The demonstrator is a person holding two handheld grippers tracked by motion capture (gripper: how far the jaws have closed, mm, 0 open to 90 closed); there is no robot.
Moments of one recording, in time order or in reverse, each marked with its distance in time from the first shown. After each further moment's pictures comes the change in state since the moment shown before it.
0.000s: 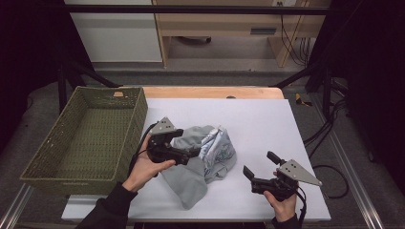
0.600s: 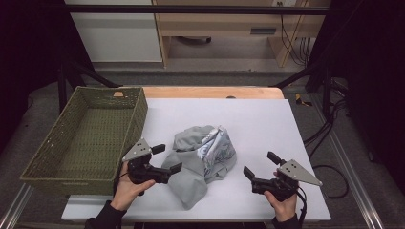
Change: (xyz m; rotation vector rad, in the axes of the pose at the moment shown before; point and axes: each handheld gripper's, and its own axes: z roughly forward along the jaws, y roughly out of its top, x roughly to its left) left arm 0.005 -0.065 -0.036 -0.129 0.049 -0.030; right arm -0.001 -0.001 0.000 -0.002 0.003 -0.004
